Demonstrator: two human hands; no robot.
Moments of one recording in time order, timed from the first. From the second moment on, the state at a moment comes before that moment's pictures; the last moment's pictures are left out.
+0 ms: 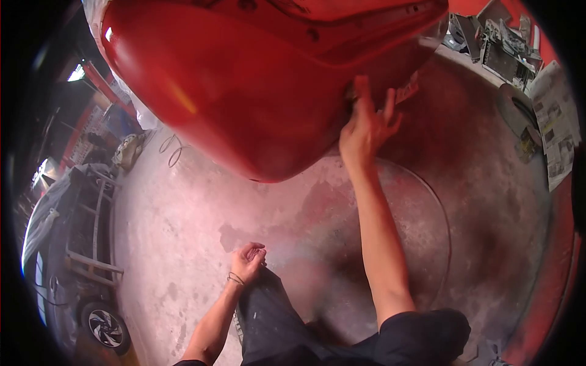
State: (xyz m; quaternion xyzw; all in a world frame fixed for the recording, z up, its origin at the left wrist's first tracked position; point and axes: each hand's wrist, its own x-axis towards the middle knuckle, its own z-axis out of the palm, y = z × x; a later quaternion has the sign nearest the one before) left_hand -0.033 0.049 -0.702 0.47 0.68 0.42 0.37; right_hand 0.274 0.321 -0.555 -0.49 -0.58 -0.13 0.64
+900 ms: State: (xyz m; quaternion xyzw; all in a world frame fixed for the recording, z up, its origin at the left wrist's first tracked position) left_hand 0.035 0.054 -0.635 0.52 0.63 0.35 0.45; right_hand 0.251 0.311 -0.533 -0.47 -0.56 -0.08 0.68
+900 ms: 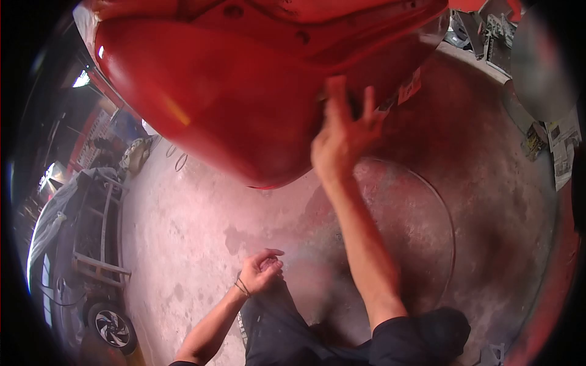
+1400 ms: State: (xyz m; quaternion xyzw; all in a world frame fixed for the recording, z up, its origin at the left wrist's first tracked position) left_hand 0.167 0.175 -0.356 0.86 0.25 -0.05 -0.45; right_hand 0.347 0.297 -0.608 -0.47 -0.34 0.07 0.81
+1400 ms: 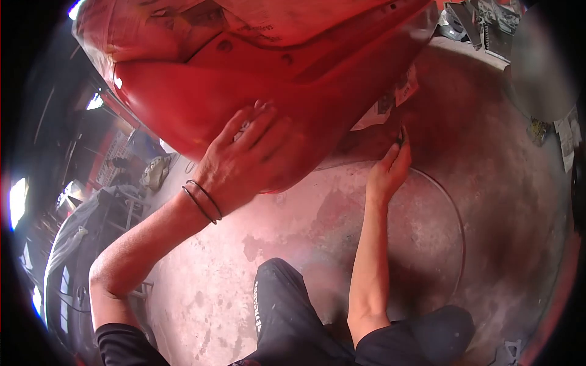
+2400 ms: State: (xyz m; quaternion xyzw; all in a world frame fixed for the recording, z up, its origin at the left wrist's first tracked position) left_hand 0.225 0.353 -0.356 0.82 0.07 -0.53 -0.19; right_hand 0.622 0.125 -0.394 -0.71 -0.15 0.30 0.62
